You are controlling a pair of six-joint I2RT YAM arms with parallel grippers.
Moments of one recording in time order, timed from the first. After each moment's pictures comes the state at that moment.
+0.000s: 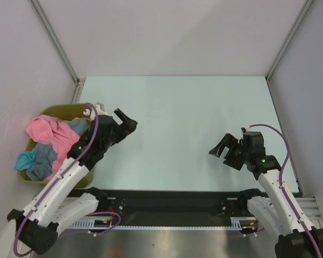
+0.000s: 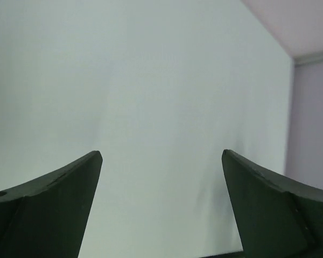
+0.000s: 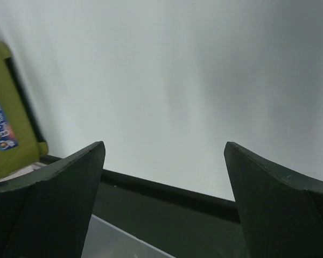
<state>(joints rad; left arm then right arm) -0.48 0.82 0.78 -0.43 -0.17 -0.91 0.16 0.73 0.55 -0.61 -0.32 0.72</state>
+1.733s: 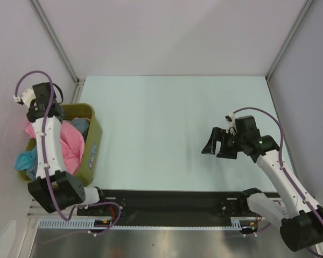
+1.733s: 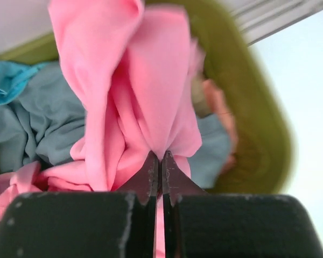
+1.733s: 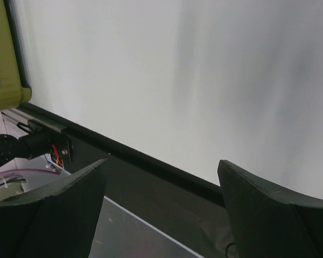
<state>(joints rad) 0.35 1.36 1.38 -0.91 -0.46 -0.62 0.27 0.96 0.85 -0.82 -0.43 0.47</state>
